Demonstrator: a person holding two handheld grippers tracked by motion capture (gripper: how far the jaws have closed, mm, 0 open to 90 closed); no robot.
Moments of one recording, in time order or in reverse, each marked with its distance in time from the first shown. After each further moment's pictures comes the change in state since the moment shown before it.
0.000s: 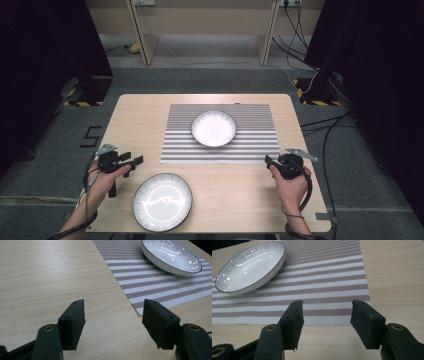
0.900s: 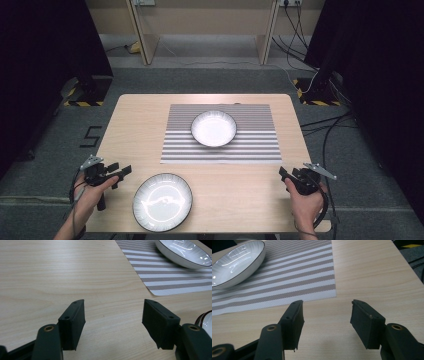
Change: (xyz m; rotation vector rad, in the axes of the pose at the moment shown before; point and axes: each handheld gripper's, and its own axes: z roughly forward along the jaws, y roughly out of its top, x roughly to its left) left arm 0.019 -0.032 -0.032 -0.016 0.056 -0.055; right arm -0.038 -0.032 -0.032 -0.031 -0.048 0.072
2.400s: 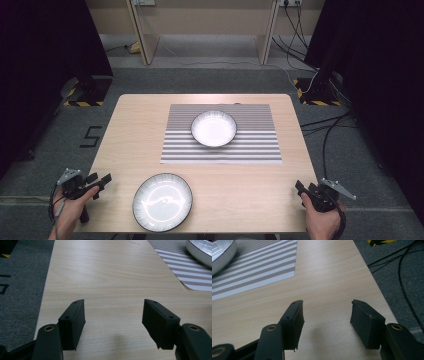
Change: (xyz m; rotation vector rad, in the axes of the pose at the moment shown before) left arm 0.039 -0.033 -0.036 -0.057 0.128 -0.068; right arm -0.044 -0.032 -0.028 -0.012 -0.080 0.060
